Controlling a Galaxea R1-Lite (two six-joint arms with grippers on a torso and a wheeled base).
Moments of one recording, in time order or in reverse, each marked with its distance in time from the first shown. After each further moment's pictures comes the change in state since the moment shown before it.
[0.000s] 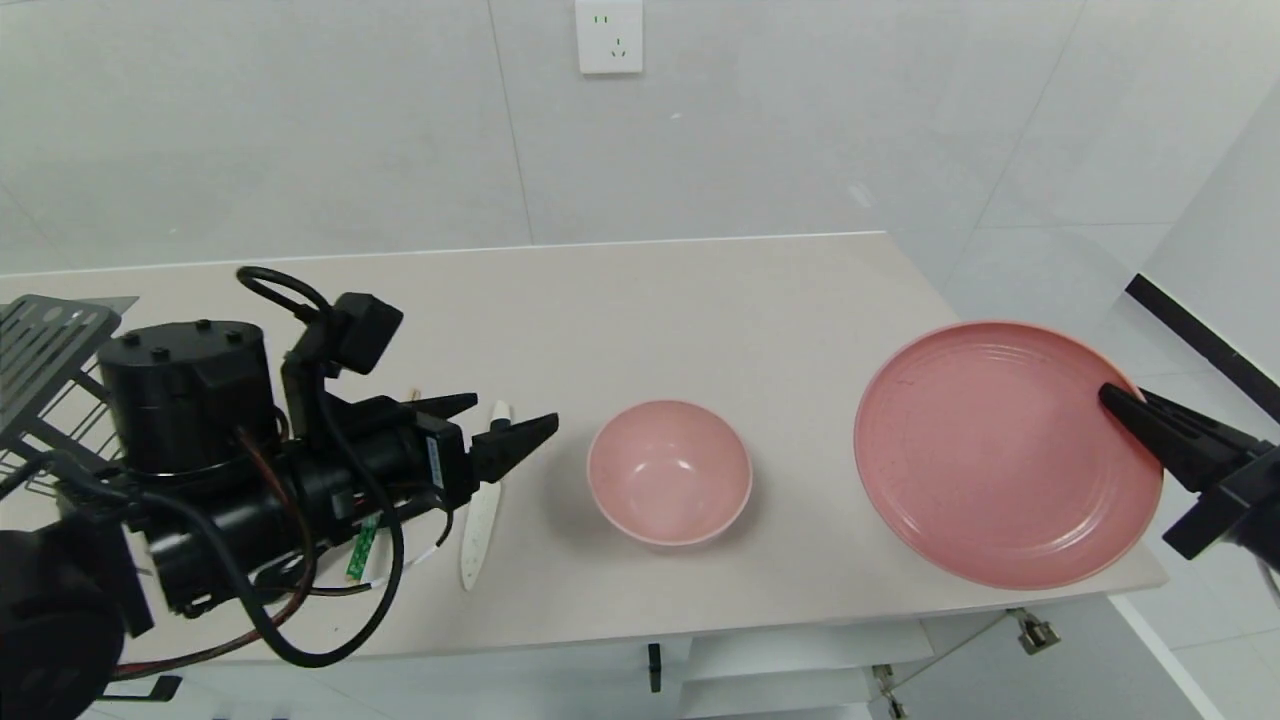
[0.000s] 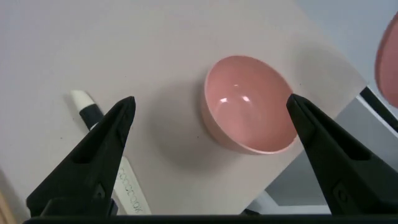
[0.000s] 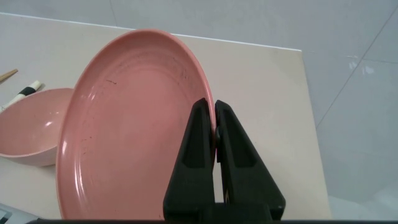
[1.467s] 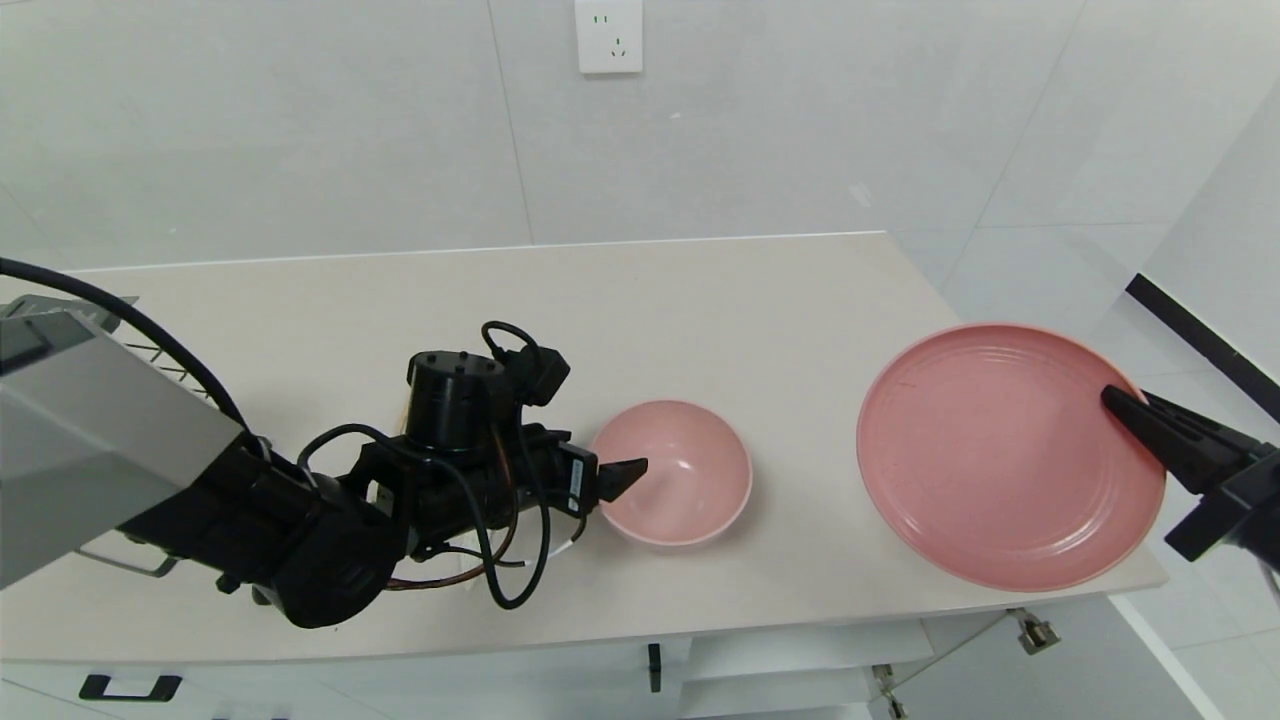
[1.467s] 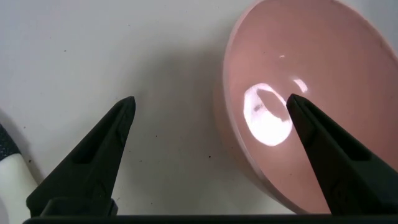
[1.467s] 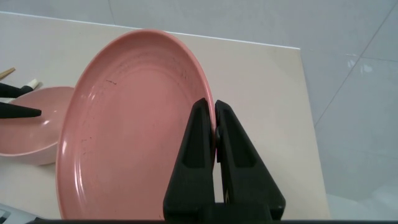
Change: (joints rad) left arm -0.085 0.412 -0.245 0.035 0.061 0.074; right arm -0.006 0.000 0.005 0.000 0.000 -0.002
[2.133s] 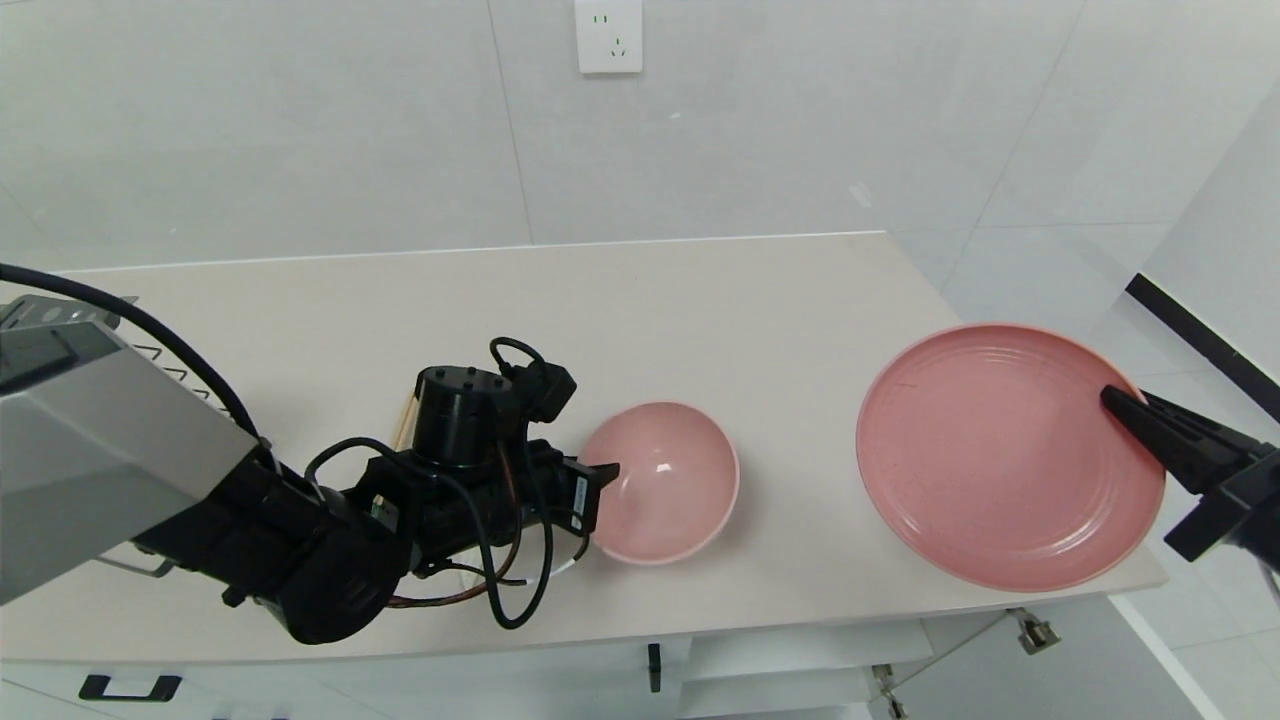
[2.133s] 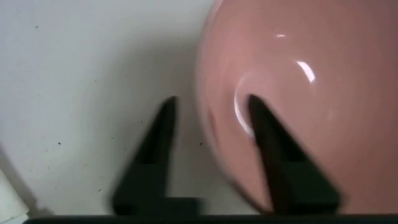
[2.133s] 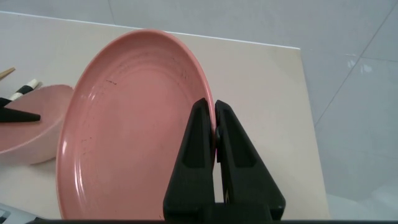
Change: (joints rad) left arm -0.012 0.005 0.029 -0.012 0.000 0.000; right arm 0.000 0.000 0.000 0.000 0.000 -0.001
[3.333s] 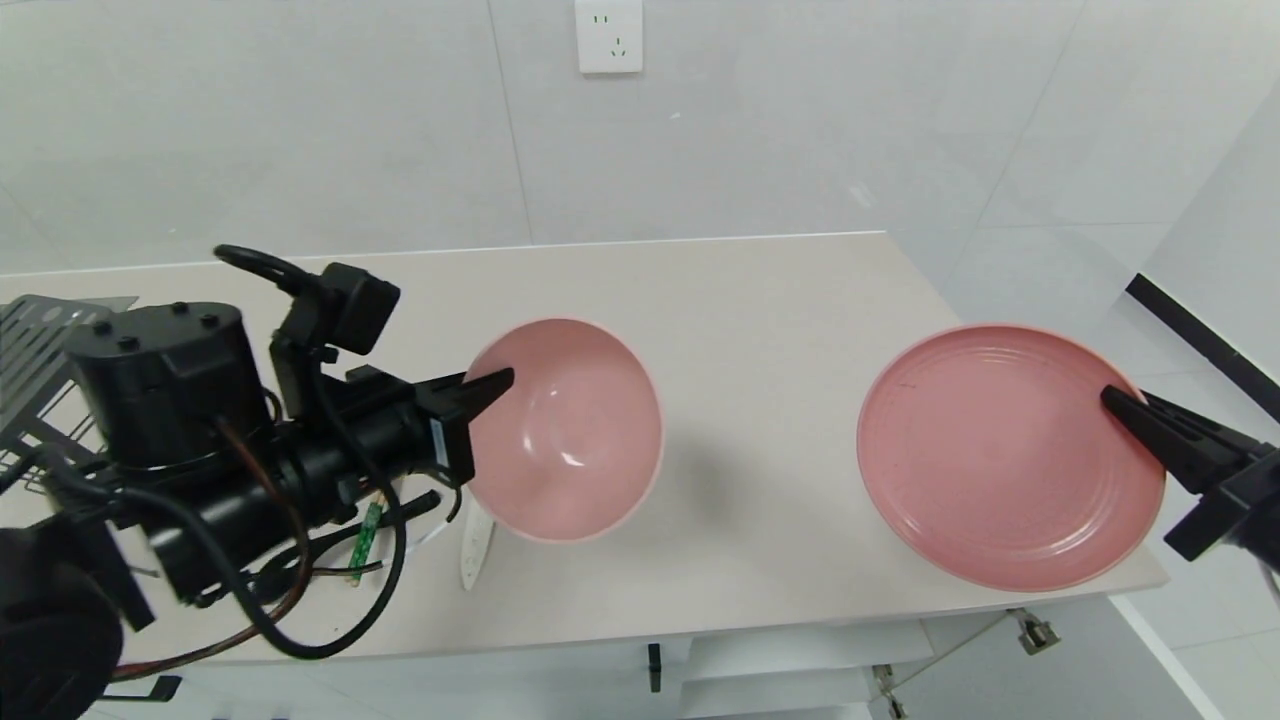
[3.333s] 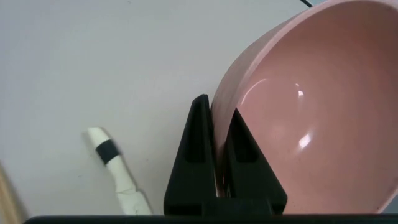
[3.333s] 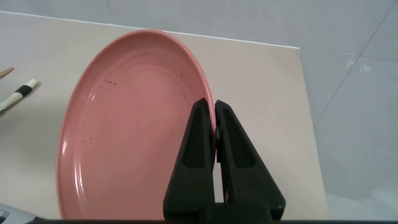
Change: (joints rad) left arm 0.079 -0.446 0.216 -0.098 0.030 0.051; right arm -0.002 0.000 0.001 0.000 0.000 0.000
